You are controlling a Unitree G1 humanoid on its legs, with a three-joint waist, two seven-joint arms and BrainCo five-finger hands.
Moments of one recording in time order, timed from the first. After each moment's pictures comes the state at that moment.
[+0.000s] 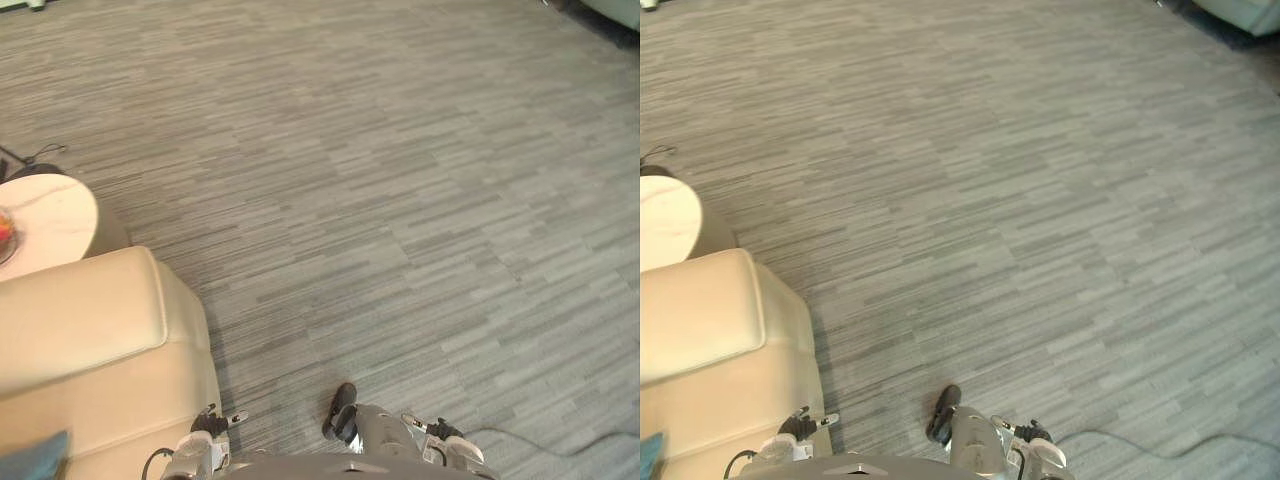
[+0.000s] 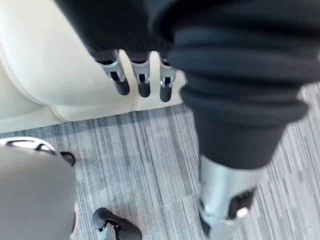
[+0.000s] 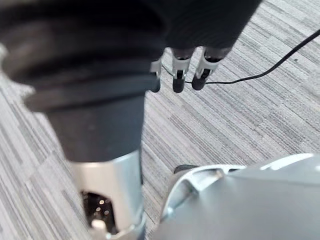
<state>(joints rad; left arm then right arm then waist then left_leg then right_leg) 0.02 0.03 0.09 1.05 -0.12 0.01 0.08 0.00 -0.13 -0.37 1.10 0.13 0.03 -0.08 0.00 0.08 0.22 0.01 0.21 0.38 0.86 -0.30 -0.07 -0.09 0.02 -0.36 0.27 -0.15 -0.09</state>
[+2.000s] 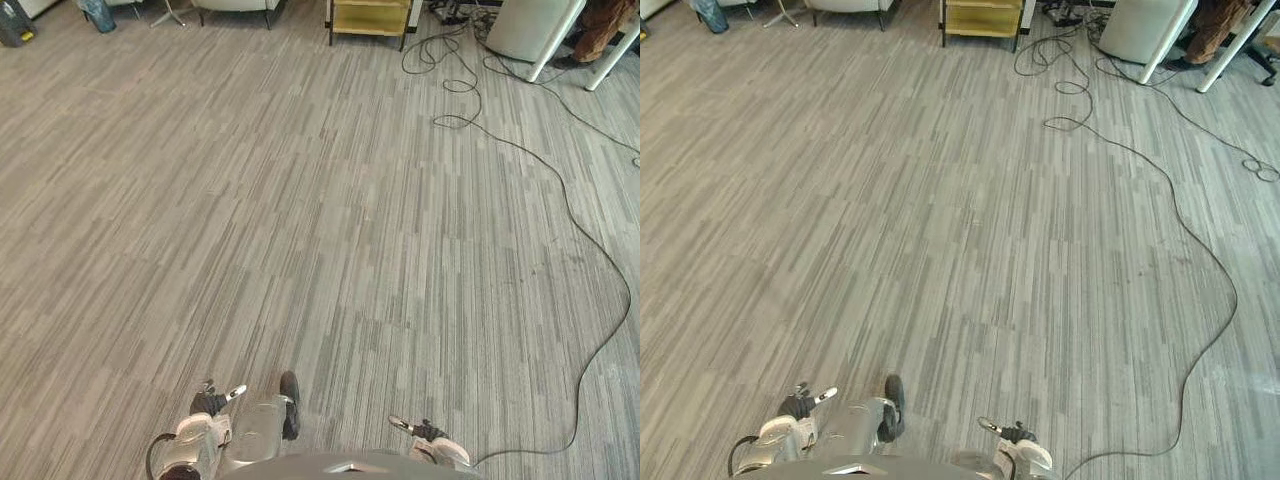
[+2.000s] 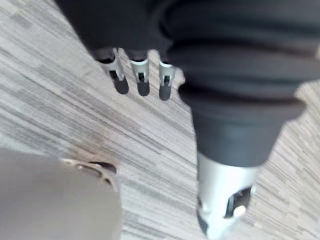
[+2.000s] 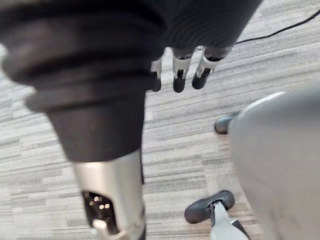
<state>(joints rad) 0.02 0.08 0.04 1.01 -0.11 0.02 0.11 -0.01 -0.07 -0.37 1.07 0.15 0.02 -0.07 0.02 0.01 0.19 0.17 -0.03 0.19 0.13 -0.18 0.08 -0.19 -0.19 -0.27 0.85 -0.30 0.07</state>
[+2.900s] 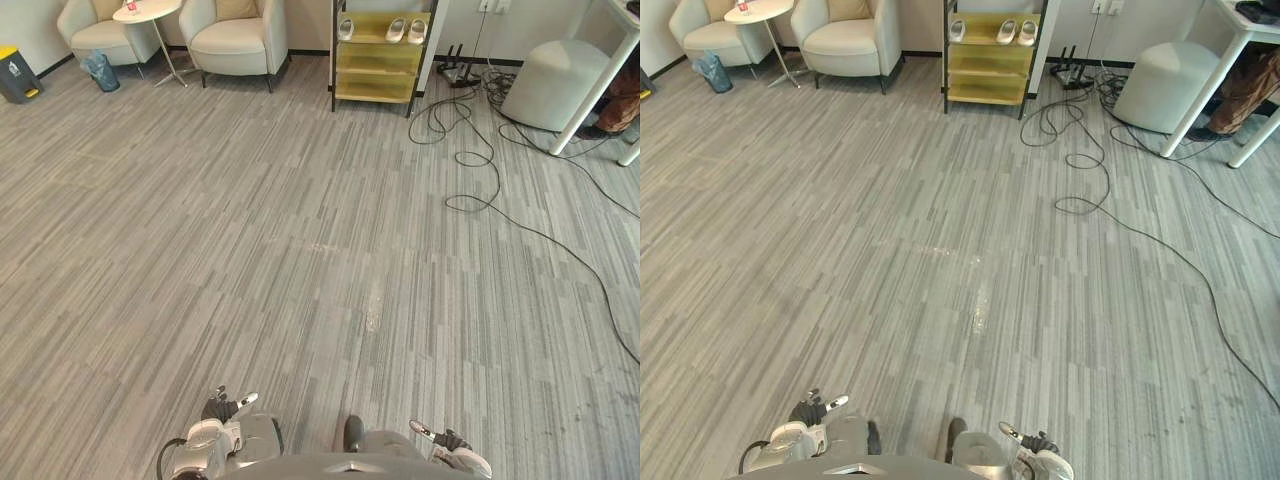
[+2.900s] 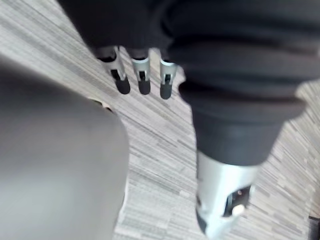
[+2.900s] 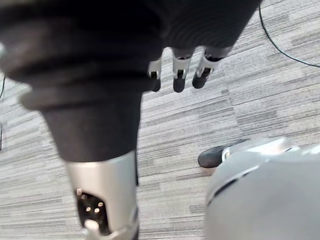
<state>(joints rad) 0.03 0.03 0.11 0.94 -0.12 0.00 0.10 0.01 -0.08 -0.39 1.08 0.17 0.03 -0.08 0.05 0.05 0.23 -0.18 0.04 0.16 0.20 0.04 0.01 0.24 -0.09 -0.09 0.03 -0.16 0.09</state>
